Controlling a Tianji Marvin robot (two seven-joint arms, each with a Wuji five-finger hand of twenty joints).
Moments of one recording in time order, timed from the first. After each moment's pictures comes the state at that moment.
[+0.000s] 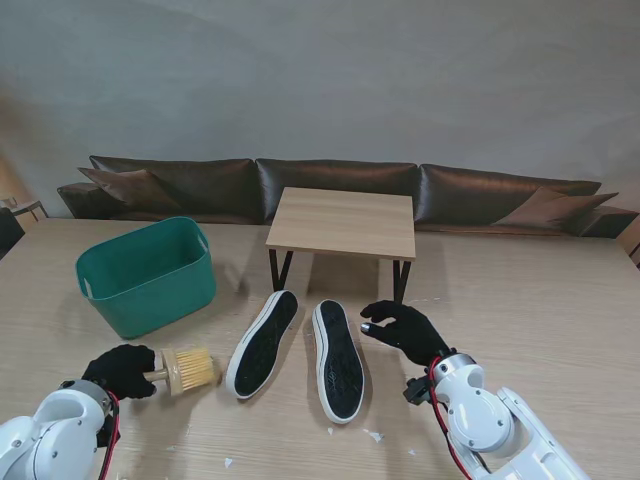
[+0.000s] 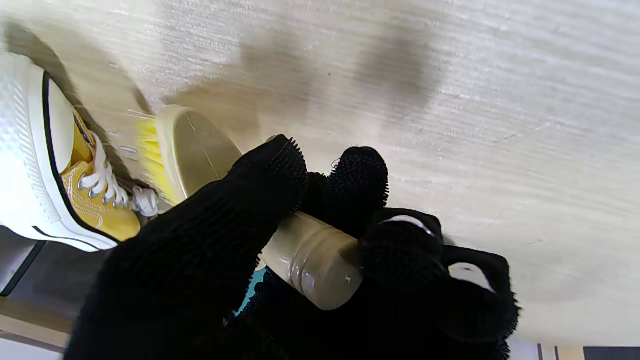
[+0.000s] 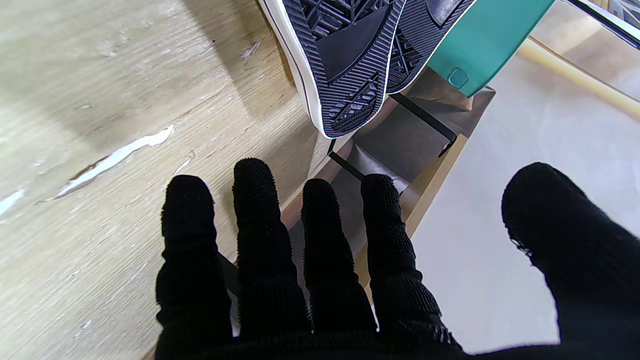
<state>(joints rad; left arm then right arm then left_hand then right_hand) 1.93 -1.05 -1.58 -1.82 0.88 0.16 -0.24 -1.58 -1.15 1.18 -1.53 -0.28 -0.08 -0.06 0.95 -0.72 0.80 -0.18 0.83 0.30 0.94 0.76 1.33 0.25 0.57 0.86 1.22 0.28 1.32 0.83 0.82 0.38 1.75 0.76 0.24 -0.46 0.90 -0.11 0.56 0.05 0.52 0.50 0.64 0.15 0.46 0.48 0.73 0.26 0.34 0.43 0.43 0.37 0.76 0.67</state>
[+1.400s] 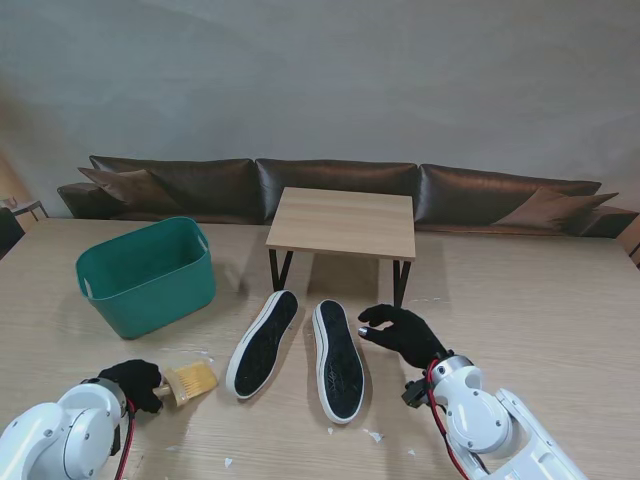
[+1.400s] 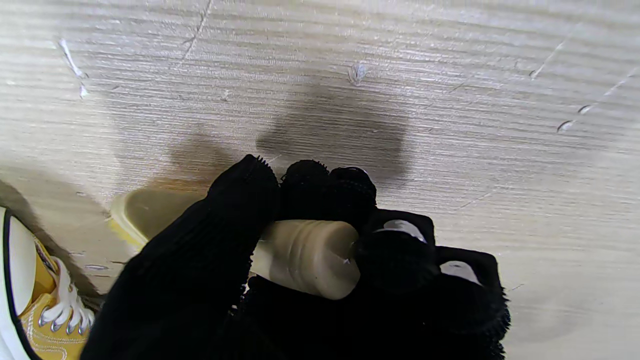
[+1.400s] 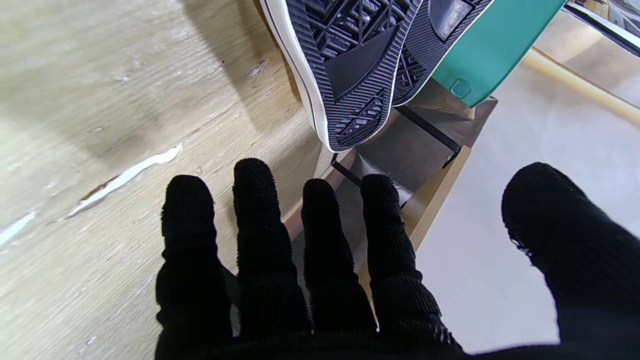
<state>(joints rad) 1.86 -1.02 -1.48 -1.82 1.06 0.25 -0.51 -1.57 -1.15 1.17 -1.52 -0.28 -0.08 -0.05 0.94 -0.50 0.58 -0.18 0.90 0.22 0.83 0.58 1.25 0.23 0.67 1.10 1.18 0.27 1.34 0.91 0.73 0.35 1.73 0.86 0.24 -0.46 0.90 -0.11 0.56 0.05 0.52 0.50 0.64 0.15 0.46 0.47 0.73 0.26 0.34 0.43 0.43 0.37 0.76 0.67</state>
